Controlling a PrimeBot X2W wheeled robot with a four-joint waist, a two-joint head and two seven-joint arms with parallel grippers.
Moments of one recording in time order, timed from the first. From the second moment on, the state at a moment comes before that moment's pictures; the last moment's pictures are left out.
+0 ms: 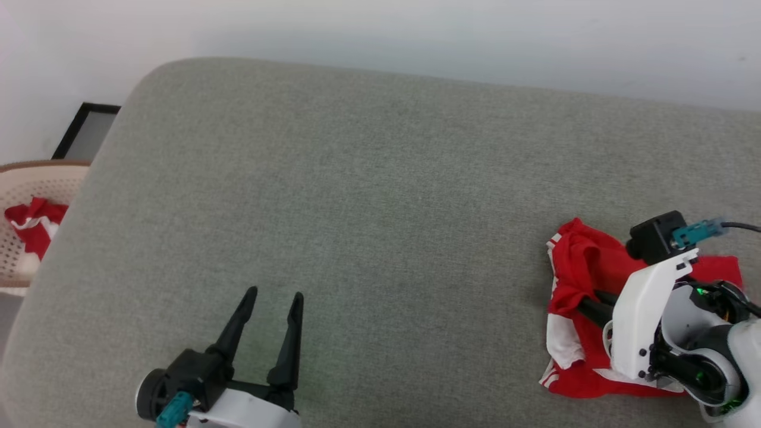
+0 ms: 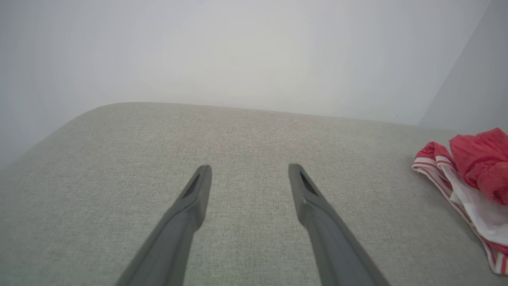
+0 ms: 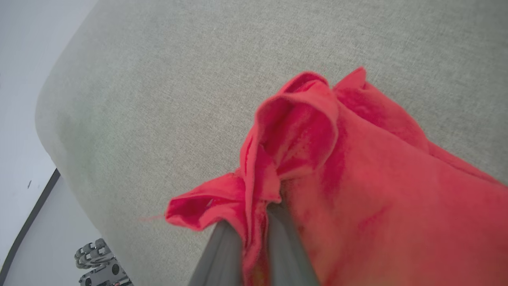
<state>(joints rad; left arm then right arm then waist) -0.04 0.11 -0.12 0.13 -0.22 -0.13 -0.26 -0.35 -0.43 0.32 0.06 0.76 0.13 0.72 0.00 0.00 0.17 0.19</state>
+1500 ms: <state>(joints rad) 0.08 0.18 0.00 0.18 -0.26 -0.13 -0.26 -0.30 -0.45 0.45 0.45 0.67 0.13 -0.26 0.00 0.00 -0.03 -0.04</state>
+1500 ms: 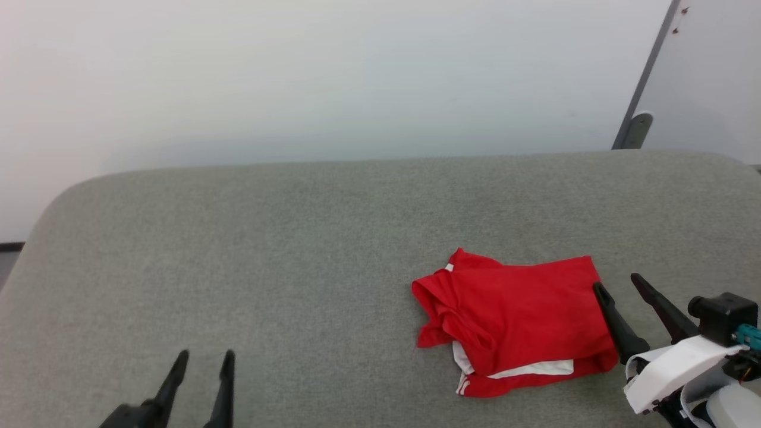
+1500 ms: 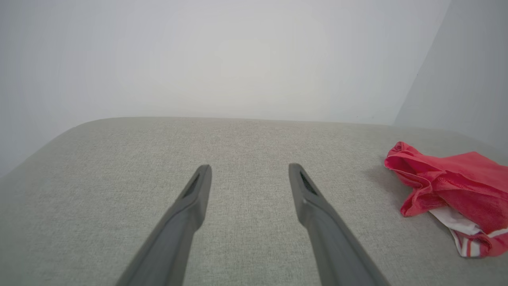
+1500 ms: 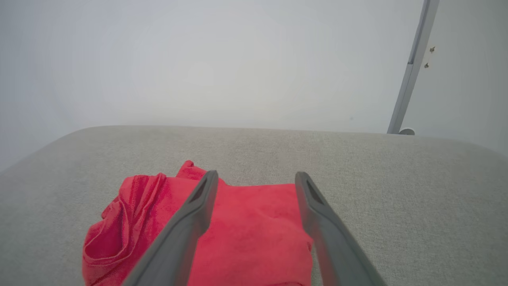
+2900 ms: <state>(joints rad) 0.33 0.13 0.07 -0.04 -0.23 -0.13 -0.26 0.13 -0.31 0.06 -0.01 0.53 0.13 -0.16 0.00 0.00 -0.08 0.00</state>
